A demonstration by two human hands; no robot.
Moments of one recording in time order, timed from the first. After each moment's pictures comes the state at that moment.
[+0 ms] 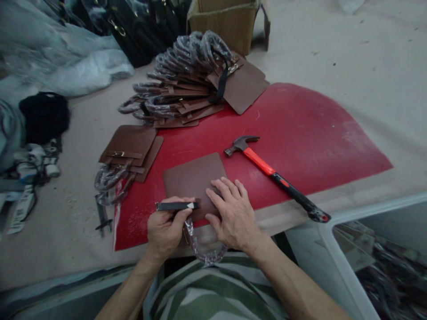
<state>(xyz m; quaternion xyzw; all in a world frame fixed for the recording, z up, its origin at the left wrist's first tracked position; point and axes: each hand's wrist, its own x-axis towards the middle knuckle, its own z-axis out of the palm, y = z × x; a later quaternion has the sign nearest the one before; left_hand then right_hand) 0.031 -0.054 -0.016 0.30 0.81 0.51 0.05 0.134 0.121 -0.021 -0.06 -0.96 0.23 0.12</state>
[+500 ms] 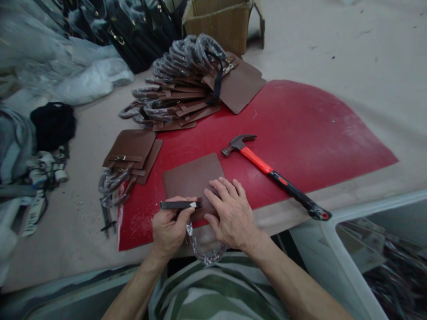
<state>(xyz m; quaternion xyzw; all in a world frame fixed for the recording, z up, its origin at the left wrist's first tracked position) 0.035 -0.045 -0.017 0.32 0.81 0.48 0.04 0.135 0.122 -0.022 -0.06 -0.96 0.23 0.12</state>
